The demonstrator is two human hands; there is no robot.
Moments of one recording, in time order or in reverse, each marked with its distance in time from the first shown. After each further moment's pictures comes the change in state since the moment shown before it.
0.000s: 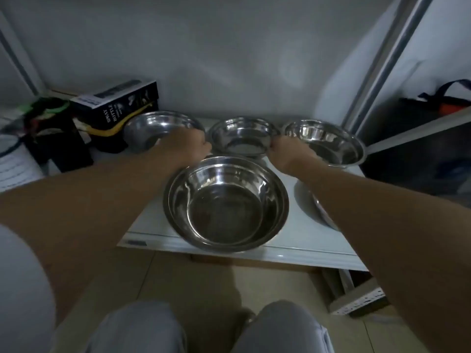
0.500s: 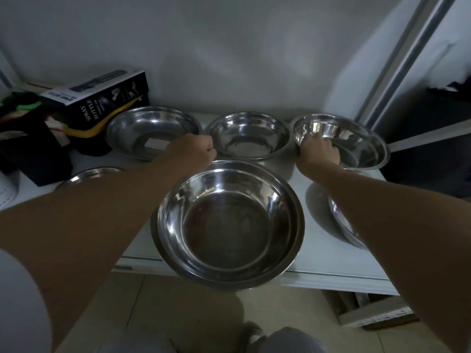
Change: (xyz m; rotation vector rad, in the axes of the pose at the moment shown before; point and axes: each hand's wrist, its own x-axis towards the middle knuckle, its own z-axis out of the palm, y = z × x) left_hand 0.050 -0.014 0.049 -0.190 -0.062 -0.026; right_hand 0.056 0.047 0.034 -0.218 0.058 0.244
